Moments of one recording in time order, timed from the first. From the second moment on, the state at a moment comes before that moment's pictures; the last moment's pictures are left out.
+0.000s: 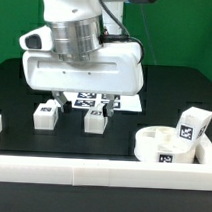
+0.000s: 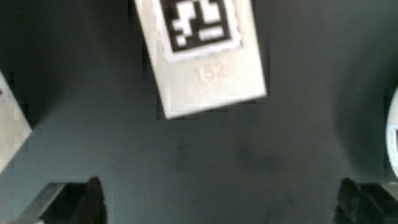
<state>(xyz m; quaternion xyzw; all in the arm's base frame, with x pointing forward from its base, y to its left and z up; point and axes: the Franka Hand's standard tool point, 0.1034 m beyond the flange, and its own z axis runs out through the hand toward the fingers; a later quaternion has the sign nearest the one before) 0.529 -0.043 0.049 -0.97 0.19 0.13 0.09</state>
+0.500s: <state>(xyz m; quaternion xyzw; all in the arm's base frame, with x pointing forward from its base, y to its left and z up) 0.515 -0.047 0.044 -0.91 0.17 0.35 0.13</state>
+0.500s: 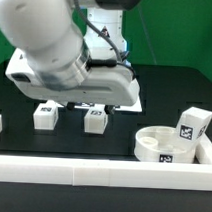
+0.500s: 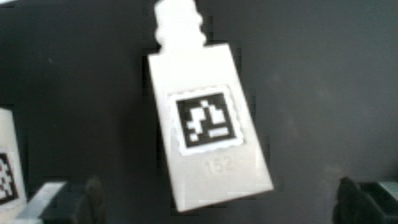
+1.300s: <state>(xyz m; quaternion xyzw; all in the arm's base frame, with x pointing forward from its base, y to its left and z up) 0.512 -0.042 0.025 -0.92 0.11 0.38 0.07</state>
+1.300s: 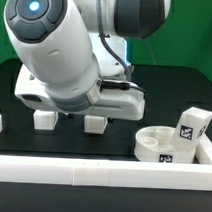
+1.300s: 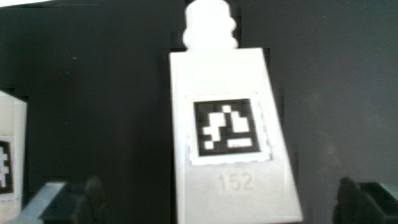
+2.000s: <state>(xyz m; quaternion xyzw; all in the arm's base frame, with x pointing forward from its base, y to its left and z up) 0.494 -0.045 0.010 -0.86 0.11 0.48 0.08</state>
